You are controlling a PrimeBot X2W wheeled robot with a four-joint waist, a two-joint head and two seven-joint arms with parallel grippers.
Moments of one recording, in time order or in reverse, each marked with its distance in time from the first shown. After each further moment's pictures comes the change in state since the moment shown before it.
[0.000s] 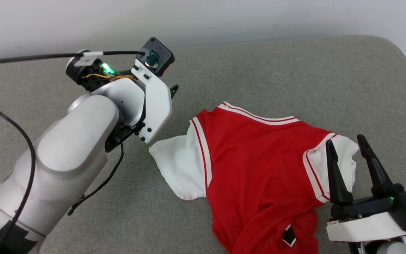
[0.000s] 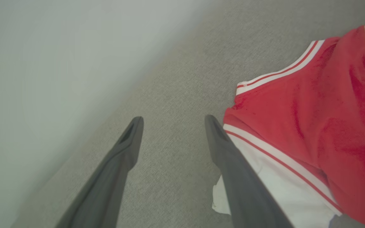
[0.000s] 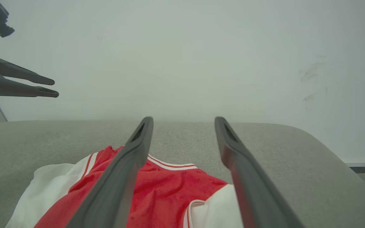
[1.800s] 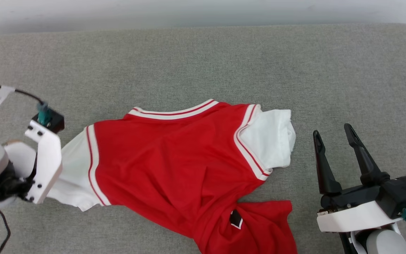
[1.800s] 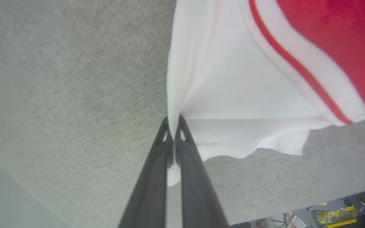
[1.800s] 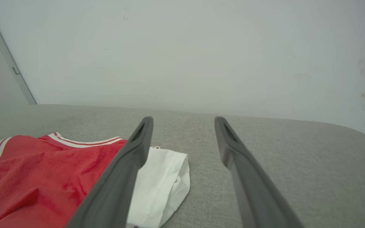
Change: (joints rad) left arm -0.048 0.523 -0.497 -0.047 -0.554 0.015 0.330; right arm -0.074 0.007 0.044 0.042 -0.026 0.000 0.000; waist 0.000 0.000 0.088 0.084
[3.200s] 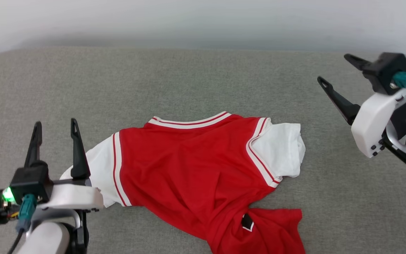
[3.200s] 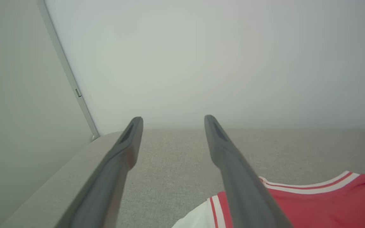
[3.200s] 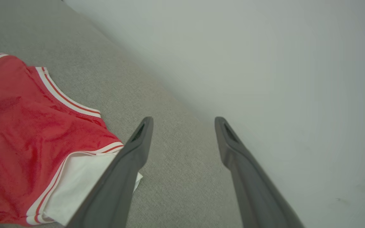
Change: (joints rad) left arm 0.801 -0.412 0.918 -0.407 0.562 0.597 -1.021; right arm -0.576 -0.552 0.423 0.078 0.288 0.000 0.581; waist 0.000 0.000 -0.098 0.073
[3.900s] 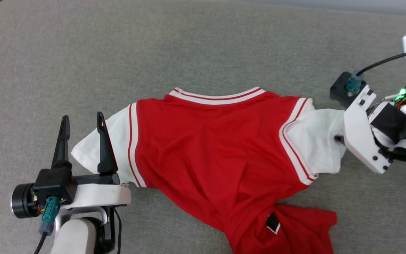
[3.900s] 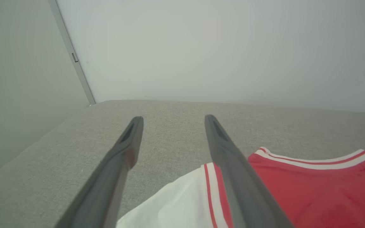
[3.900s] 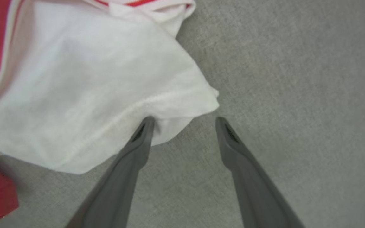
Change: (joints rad) left arm 0.052 -0.384 0.259 0.005 0.287 -0.271 0.000; right arm -0.401 -0.197 0.651 0.167 0.434 0.000 0.486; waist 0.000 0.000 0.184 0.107
